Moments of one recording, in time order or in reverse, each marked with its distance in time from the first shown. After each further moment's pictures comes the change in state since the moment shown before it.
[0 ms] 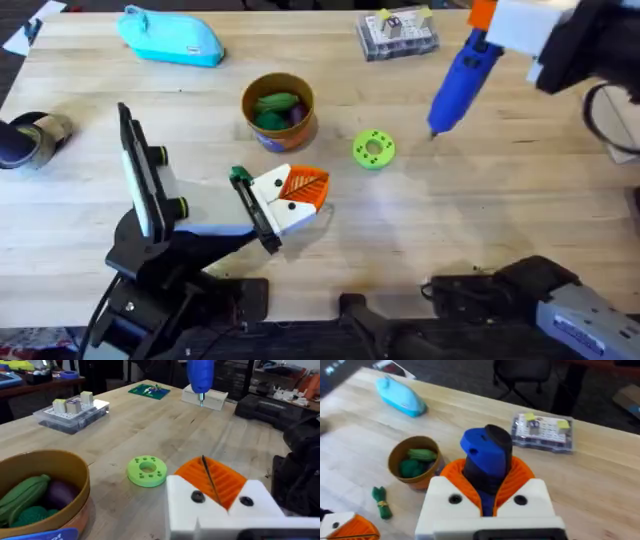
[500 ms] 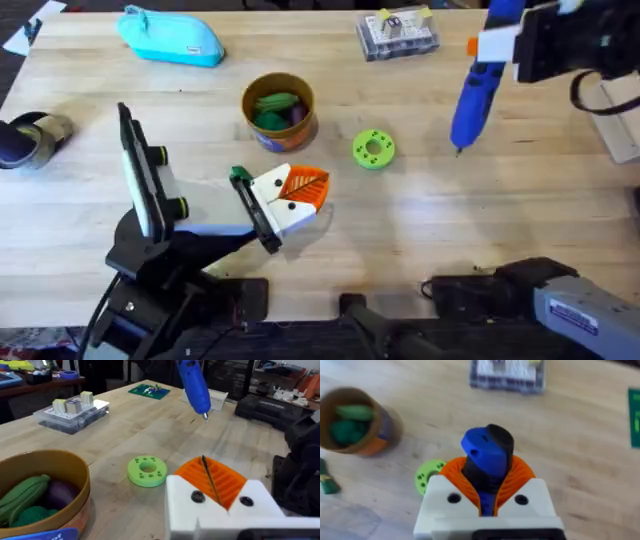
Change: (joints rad) left arm 0.000 0.000 0.000 0.000 0.000 0.000; right arm -0.141 0.246 0.119 -0.230 0.054 -0.105
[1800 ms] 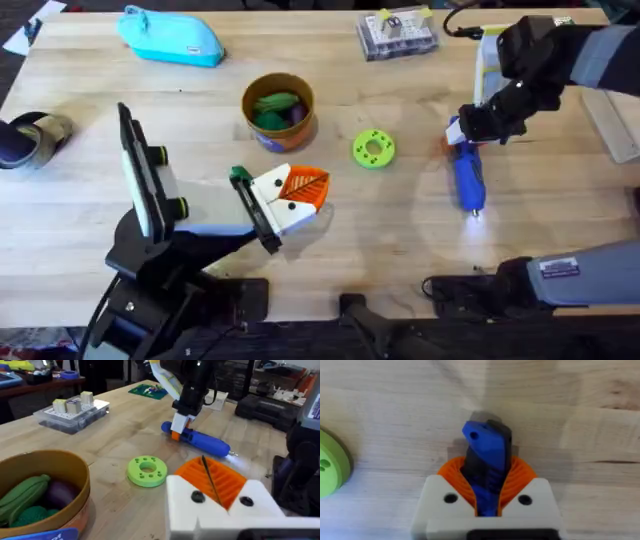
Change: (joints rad) left arm 0.000 0.000 0.000 0.000 0.000 0.000; right arm -0.218 0.570 -0.184 0.026 0.071 -0.022
